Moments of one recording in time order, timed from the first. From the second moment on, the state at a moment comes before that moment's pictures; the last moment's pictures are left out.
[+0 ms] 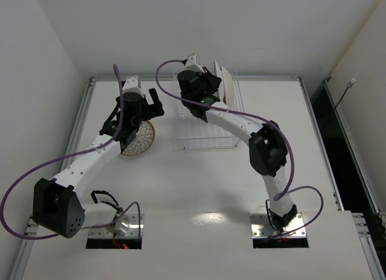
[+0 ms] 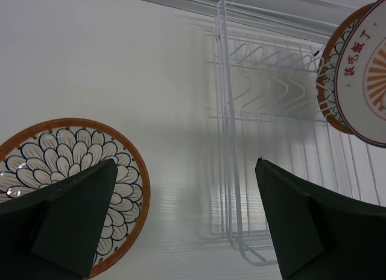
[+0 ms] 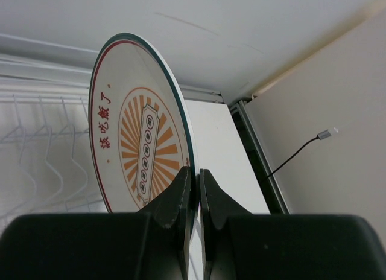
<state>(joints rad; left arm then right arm) -0.36 1.26 0.99 -0.09 -0.29 -0.42 0.70 2.12 1.81 0.07 1.24 -0.44</state>
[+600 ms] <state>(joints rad) -0.36 1.26 0.99 -0.09 -0.29 -0.42 0.67 2.30 1.93 -0.03 1.14 -0.40</state>
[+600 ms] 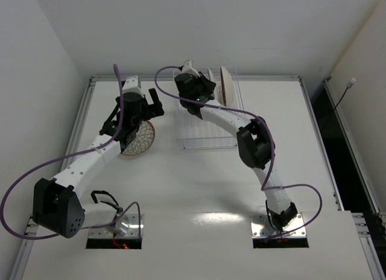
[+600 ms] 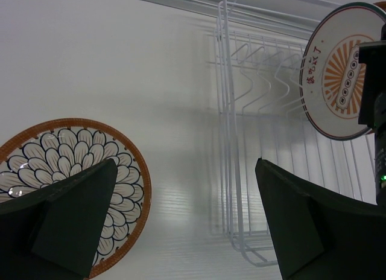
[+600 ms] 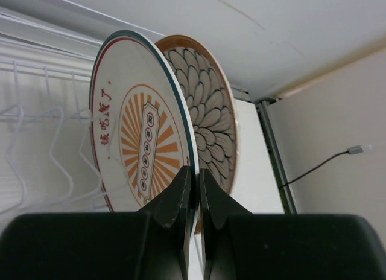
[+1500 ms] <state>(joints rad) -0.36 1.26 0.99 -0.09 -0.29 -0.42 0.70 2.10 2.03 -0.29 0.97 -0.17</state>
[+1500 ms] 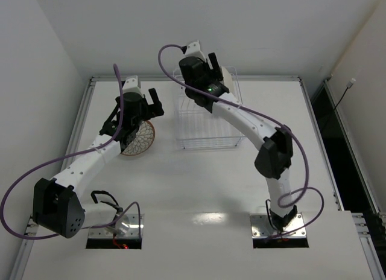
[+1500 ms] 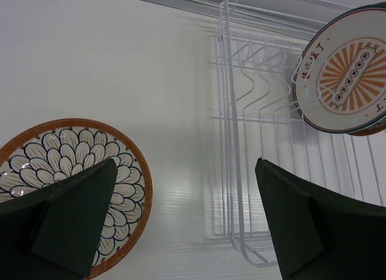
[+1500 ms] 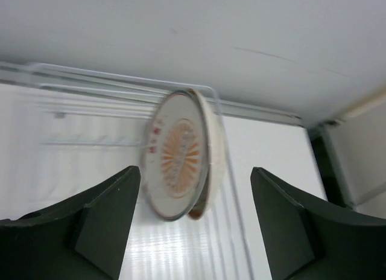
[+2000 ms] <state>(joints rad) -0.36 1.17 0.99 -0.13 -0.62 -0.45 0.80 1.83 1.47 -0.24 0.06 0.29</state>
